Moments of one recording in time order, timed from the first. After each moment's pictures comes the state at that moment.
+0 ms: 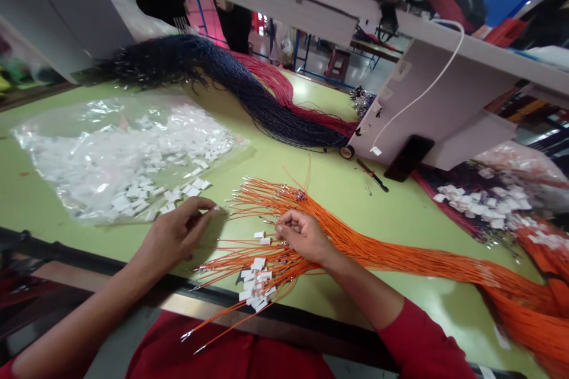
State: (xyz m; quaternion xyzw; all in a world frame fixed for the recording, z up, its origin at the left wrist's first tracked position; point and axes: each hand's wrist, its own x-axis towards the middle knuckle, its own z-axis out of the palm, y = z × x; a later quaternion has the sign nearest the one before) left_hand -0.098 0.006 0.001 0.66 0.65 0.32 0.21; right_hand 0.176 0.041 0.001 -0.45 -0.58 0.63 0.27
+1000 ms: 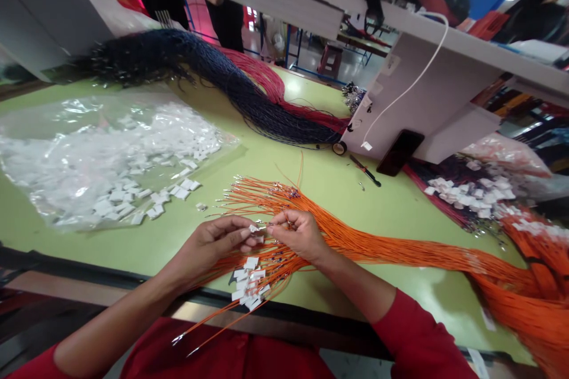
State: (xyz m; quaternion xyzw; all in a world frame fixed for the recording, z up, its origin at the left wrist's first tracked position) left_hand -0.031 -0.001 -0.005 0.38 0.42 0.44 0.70; right_hand 0.174 0.034 -0.001 -0.47 -0.57 0.58 0.35
